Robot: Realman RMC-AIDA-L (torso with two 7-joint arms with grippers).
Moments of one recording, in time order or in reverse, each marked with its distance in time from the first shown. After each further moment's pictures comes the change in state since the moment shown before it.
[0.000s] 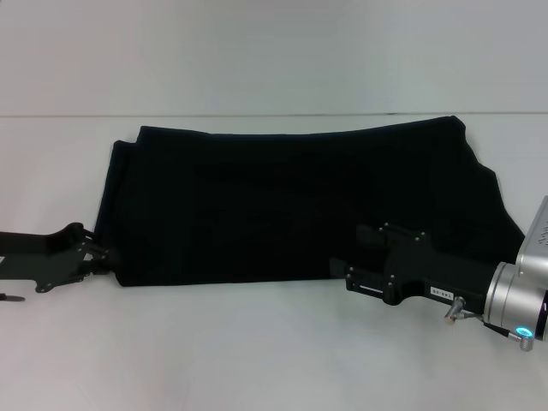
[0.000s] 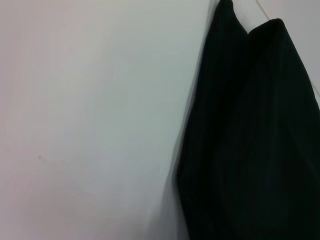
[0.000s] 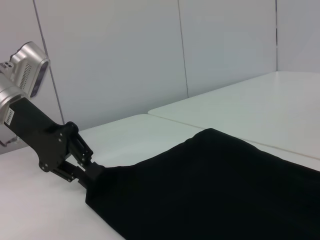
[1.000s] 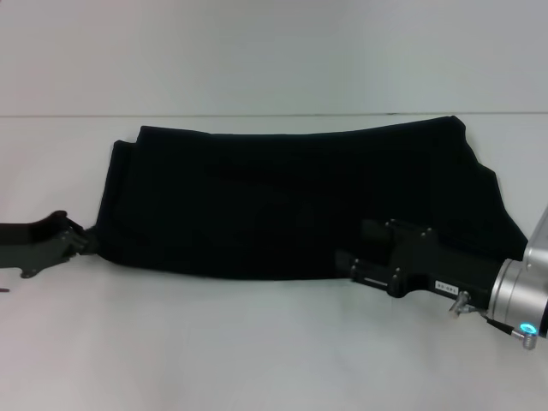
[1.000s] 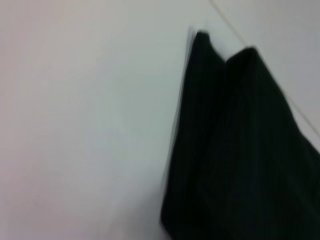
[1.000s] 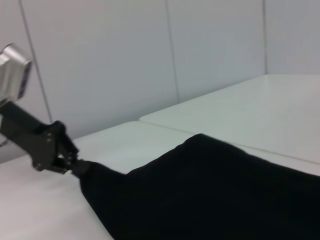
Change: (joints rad) left arm 0.032 0.000 -0.011 0.048 -0.066 0.000 0.090; right arm -0.008 -0.001 0.014 0.000 0.022 0.000 0.020
